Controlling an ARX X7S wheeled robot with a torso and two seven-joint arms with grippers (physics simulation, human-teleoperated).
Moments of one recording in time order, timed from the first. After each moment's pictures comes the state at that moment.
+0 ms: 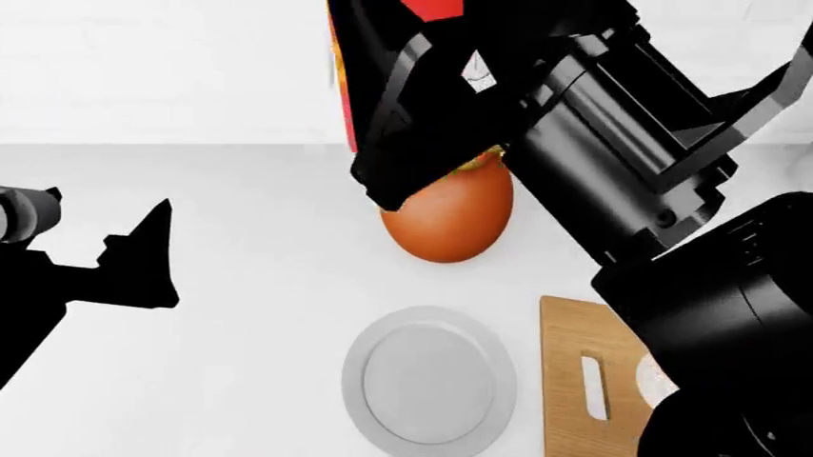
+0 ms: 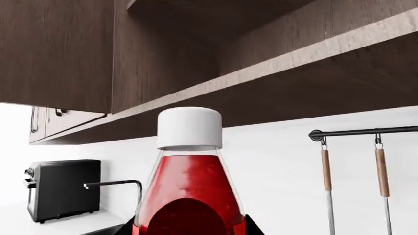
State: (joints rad) left arm -0.43 -0.84 -0.36 0.73 -1.39 -1.08 -0.52; right arm 1.10 0.19 0.01 -0.67 1.46 1.08 0.52
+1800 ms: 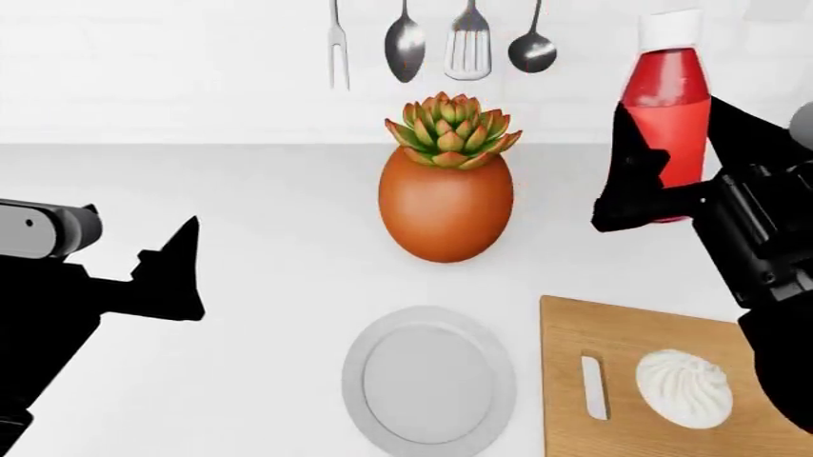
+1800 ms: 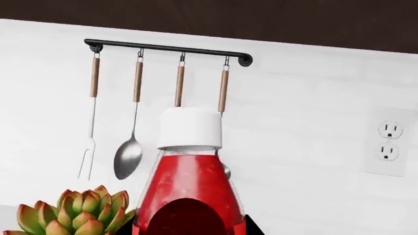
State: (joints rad) left arm -0.40 -0.81 -0.29 0.72 -1.33 -1.04 -0.49; right arm 0.65 0.66 0.08 -0.69 0.94 0.93 0.37
